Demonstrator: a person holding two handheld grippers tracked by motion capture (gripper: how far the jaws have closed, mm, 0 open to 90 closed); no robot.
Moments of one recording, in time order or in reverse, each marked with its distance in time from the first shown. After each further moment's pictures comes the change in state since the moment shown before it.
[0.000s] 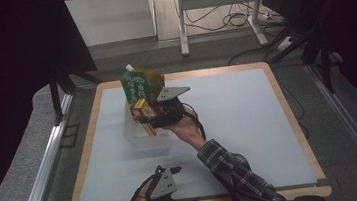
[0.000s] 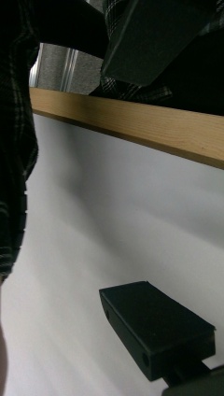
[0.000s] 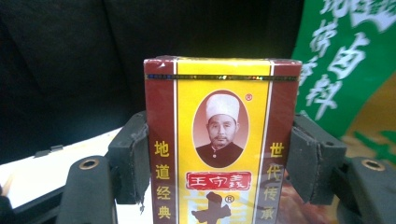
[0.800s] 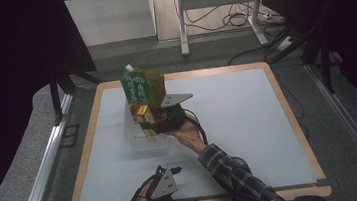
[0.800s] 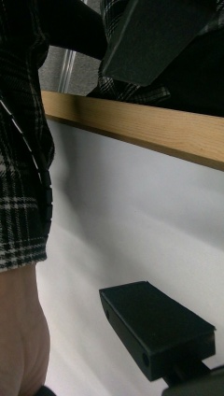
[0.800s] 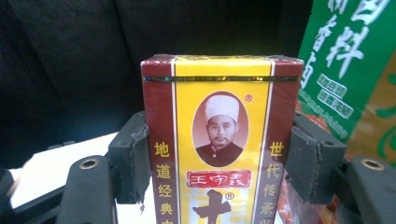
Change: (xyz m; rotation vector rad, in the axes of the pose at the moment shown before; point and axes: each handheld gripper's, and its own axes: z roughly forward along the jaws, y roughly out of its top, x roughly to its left) left arm 0.000 0.000 0.001 0.008 -0.006 0.004; right arm -0.005 -0.031 0.005 -0.032 0.057 0.040
